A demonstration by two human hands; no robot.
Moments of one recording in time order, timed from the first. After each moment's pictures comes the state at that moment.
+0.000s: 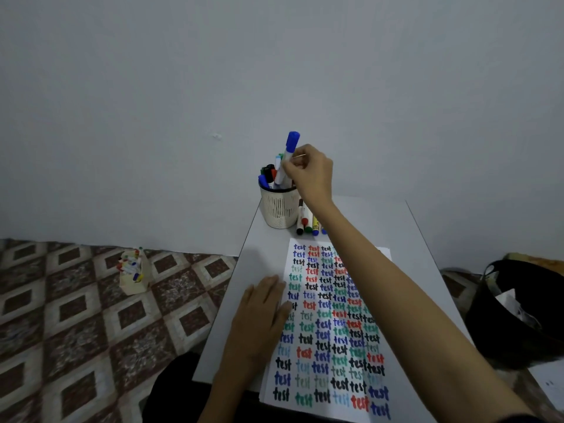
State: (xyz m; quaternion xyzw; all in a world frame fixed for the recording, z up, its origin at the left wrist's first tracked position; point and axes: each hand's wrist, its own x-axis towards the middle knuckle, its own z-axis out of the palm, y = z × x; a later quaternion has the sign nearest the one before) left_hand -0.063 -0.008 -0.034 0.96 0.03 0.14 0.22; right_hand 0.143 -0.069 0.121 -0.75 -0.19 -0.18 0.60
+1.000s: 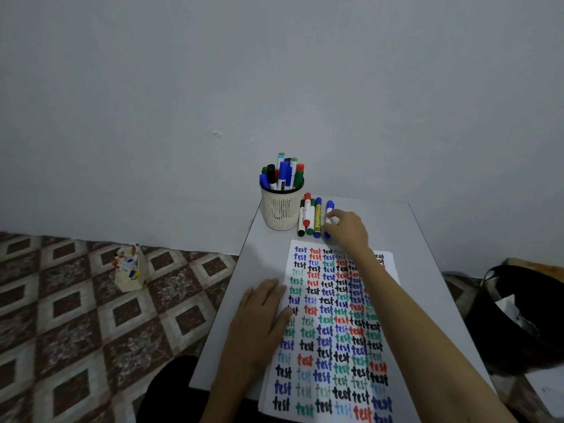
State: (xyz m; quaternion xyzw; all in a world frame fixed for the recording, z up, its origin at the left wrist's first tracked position) left_hand -0.061 -0.005 -0.034 0.96 0.02 0.15 0.24; right_hand 0.181 -0.140 0.009 -0.94 -0.10 -0.03 0.31
